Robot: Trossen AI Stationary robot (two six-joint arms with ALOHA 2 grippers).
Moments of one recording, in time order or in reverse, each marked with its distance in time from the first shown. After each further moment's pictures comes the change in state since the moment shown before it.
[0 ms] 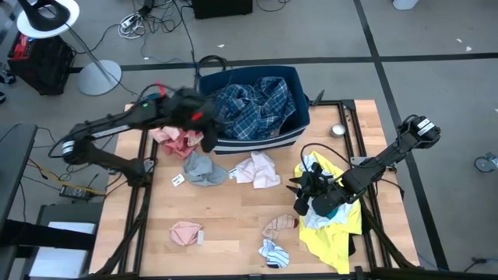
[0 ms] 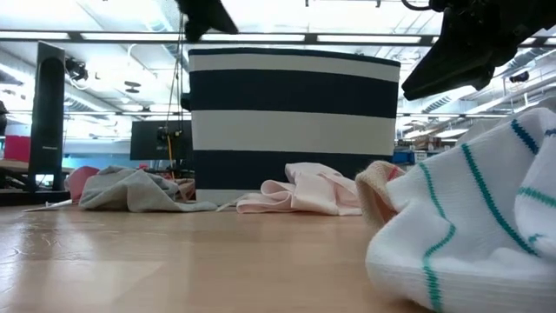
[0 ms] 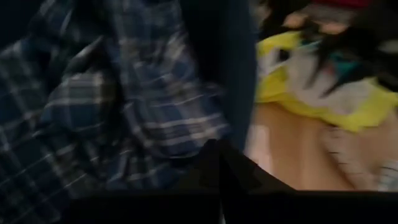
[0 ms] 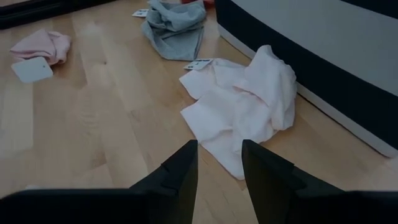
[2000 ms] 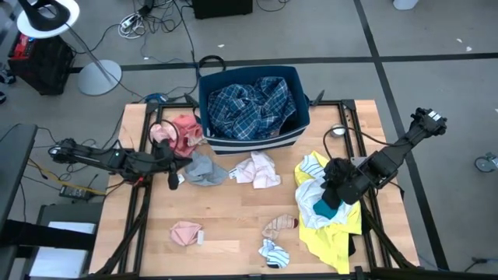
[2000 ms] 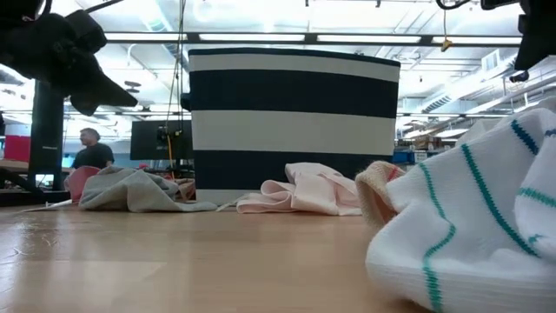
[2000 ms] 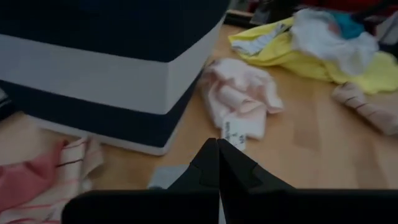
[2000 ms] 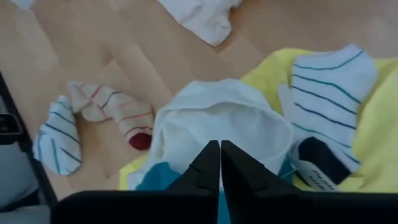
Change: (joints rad) left arm -0.513 -0.947 -1.067 0.332 -0.539 -0.248; right arm 0.064 -0.278 0.191 -0.766 -0.421 0.463
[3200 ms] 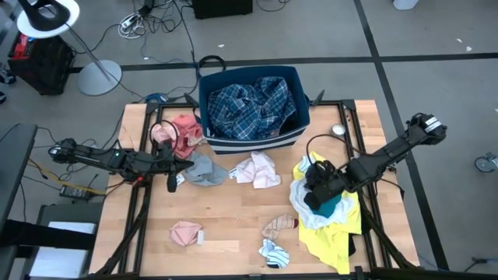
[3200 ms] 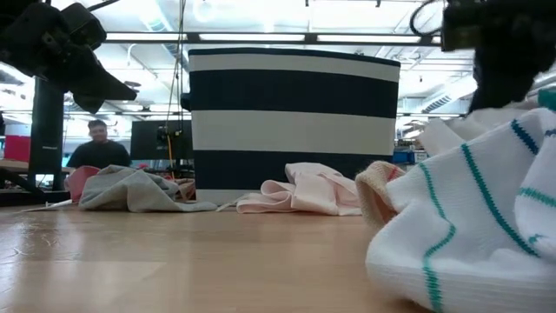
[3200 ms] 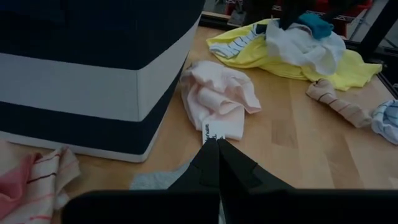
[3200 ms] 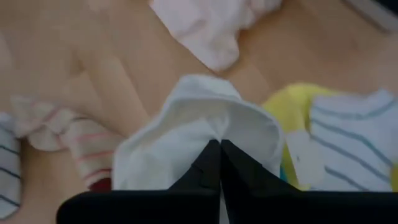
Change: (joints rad) left arm 0.001 0.000 0.000 0.029 0.073 0.041; right arm -0.163 0.154 -0.152 0.350 0.011 -0.282
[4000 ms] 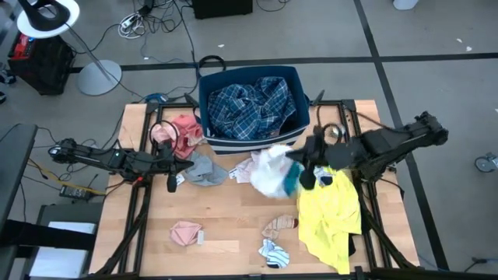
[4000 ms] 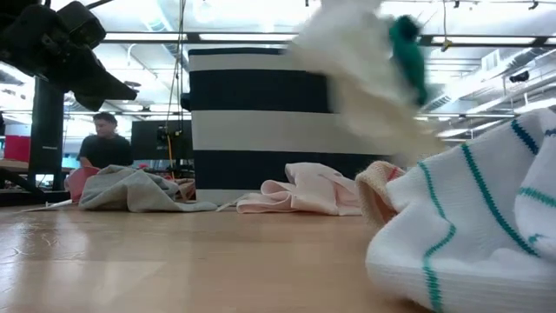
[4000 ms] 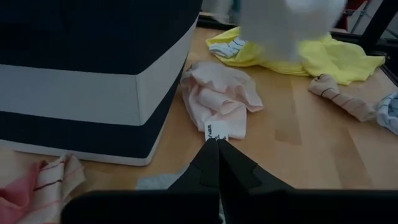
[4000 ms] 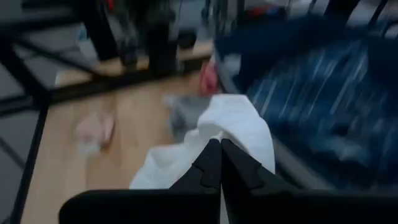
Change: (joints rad) left arm 0.000 0.000 0.000 0.001 -0.001 0.051; right arm -0.145 0.023 0.558 0.056 0.188 -0.609
